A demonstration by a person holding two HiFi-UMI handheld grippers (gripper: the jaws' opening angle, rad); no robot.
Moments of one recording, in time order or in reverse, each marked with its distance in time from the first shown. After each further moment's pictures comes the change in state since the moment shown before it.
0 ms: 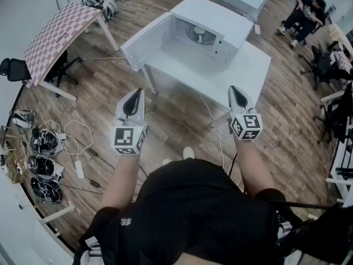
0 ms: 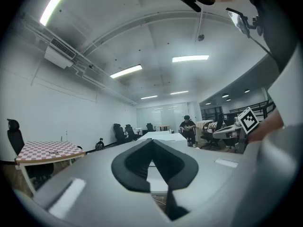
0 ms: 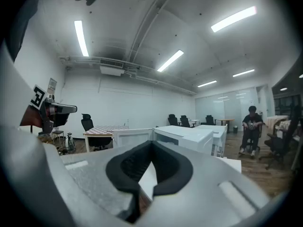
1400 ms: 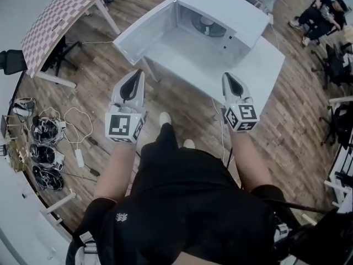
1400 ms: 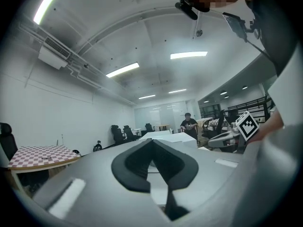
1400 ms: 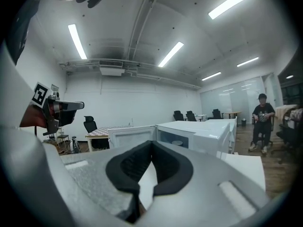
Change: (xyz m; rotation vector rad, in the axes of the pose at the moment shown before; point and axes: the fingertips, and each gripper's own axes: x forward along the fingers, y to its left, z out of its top) left arm 0.124 0.021 -0.011 0.036 -0.021 -0.036; right arm 0.121 -0.023 -0.021 0.045 0.016 0.059
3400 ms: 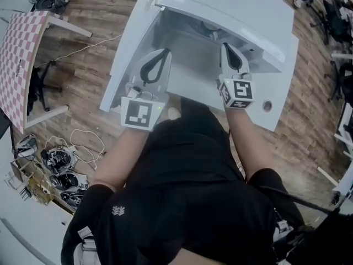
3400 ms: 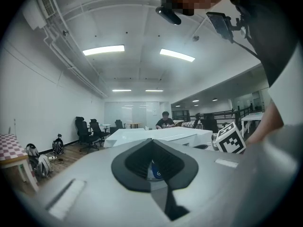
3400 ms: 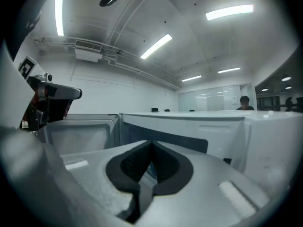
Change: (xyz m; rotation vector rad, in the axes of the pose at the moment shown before) left arm 0.334 0.050 -0.089 -0.047 -0.001 -0.417; right arm 0.289 -0.127 -0.039 0.001 0.025 -0.318
